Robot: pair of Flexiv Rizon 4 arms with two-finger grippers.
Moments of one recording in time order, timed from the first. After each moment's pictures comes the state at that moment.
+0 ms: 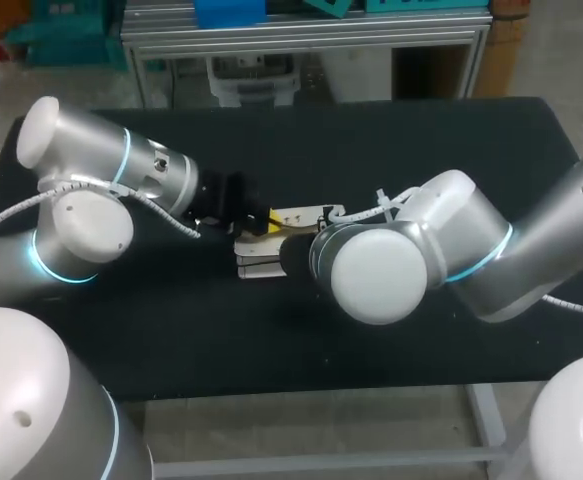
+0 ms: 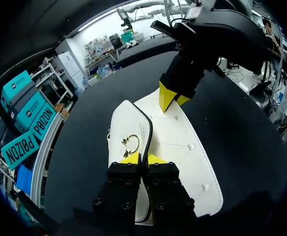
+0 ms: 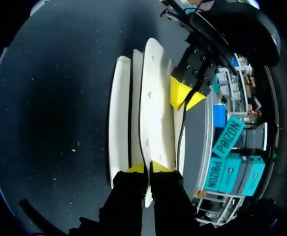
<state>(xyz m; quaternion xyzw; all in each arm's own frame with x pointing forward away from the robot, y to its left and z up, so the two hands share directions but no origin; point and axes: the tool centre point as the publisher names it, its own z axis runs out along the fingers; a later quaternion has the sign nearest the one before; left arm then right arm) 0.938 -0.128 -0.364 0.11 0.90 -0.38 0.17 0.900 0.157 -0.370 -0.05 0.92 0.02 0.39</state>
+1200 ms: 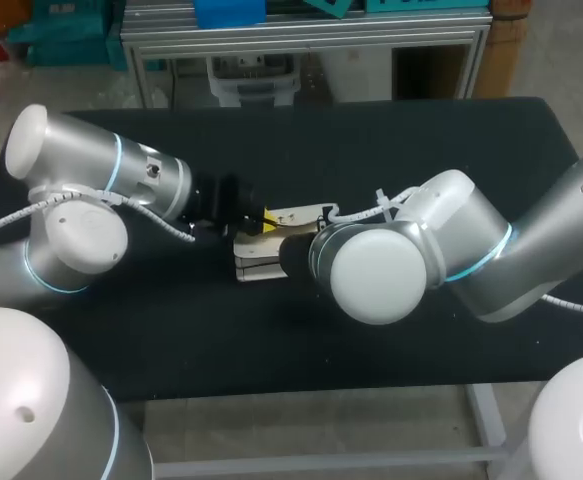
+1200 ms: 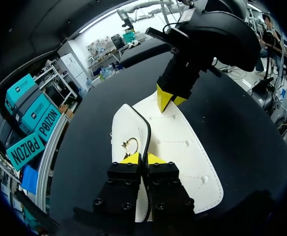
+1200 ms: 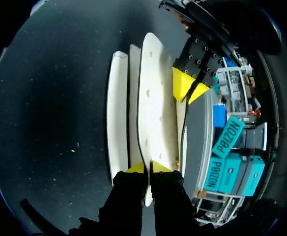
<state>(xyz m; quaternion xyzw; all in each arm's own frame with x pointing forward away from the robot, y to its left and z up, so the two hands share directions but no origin) 0.932 -0.119 -0.356 0.11 0.90 -0.37 0.19 0.901 0.158 -0.370 -0.05 0.92 0.02 0.39</state>
